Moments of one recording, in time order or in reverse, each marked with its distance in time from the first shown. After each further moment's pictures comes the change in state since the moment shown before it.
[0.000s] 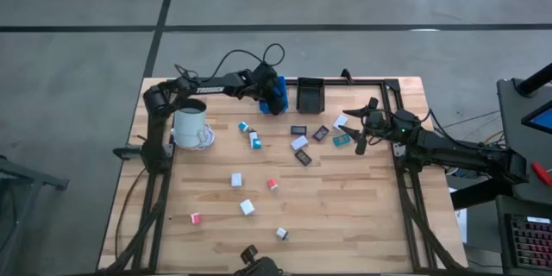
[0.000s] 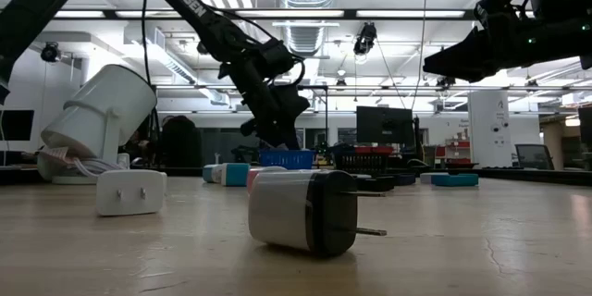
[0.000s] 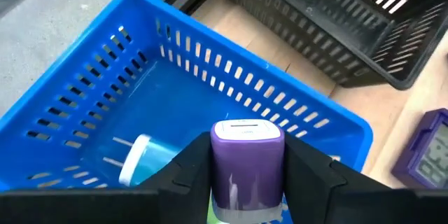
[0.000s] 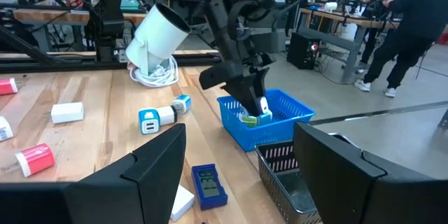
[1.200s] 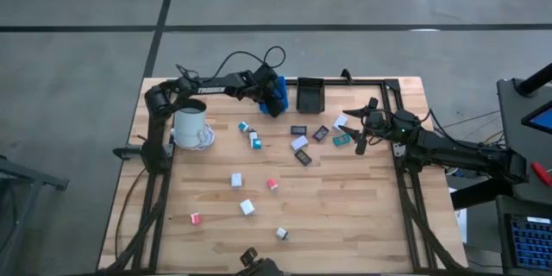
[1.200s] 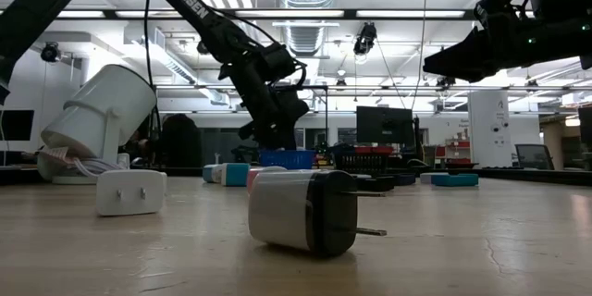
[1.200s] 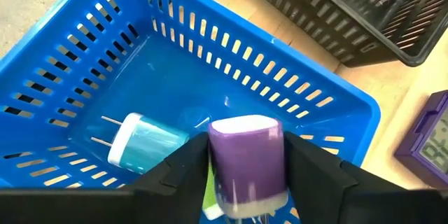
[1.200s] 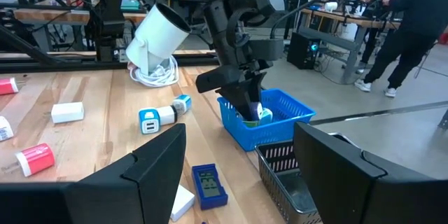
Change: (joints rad) left arm -0.006 0.012 0.007 -0.049 0.010 -0.011; right arm 0.000 0.000 0.000 0.000 0.000 0.000
